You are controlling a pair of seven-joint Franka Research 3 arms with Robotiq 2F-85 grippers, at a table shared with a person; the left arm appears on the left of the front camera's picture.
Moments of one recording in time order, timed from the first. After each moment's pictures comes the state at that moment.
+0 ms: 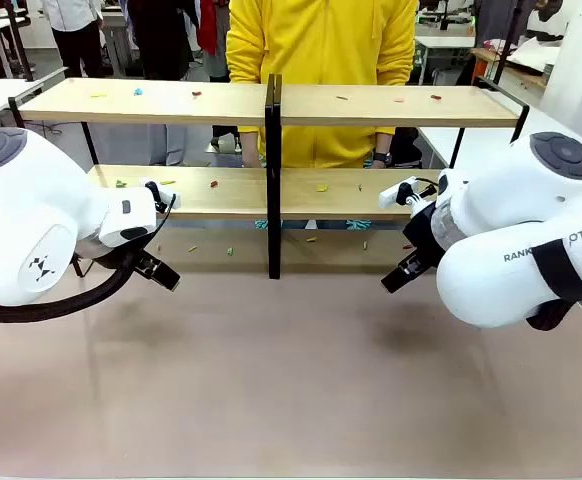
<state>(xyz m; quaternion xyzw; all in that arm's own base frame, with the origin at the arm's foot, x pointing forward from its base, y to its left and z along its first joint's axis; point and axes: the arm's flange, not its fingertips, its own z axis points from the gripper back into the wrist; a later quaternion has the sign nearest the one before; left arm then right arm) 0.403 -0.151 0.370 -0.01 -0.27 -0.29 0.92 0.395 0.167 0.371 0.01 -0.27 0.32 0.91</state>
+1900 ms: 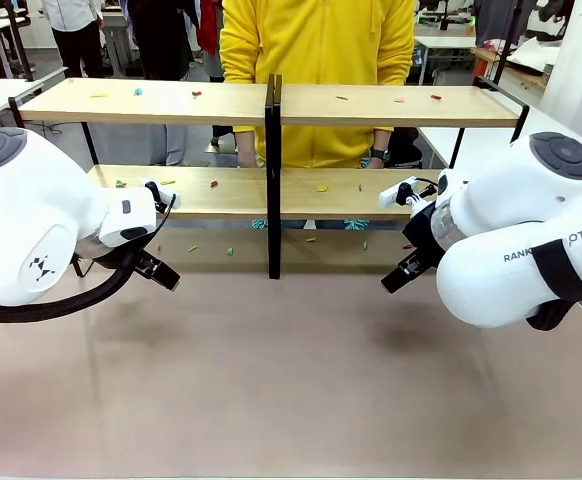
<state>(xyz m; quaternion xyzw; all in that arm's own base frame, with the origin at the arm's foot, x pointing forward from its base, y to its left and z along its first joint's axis) 0.403 -0.151 0.370 -0.01 -0.27 -0.29 0.92 0.395 0.167 0.371 0.01 -0.27 0.32 0.91</state>
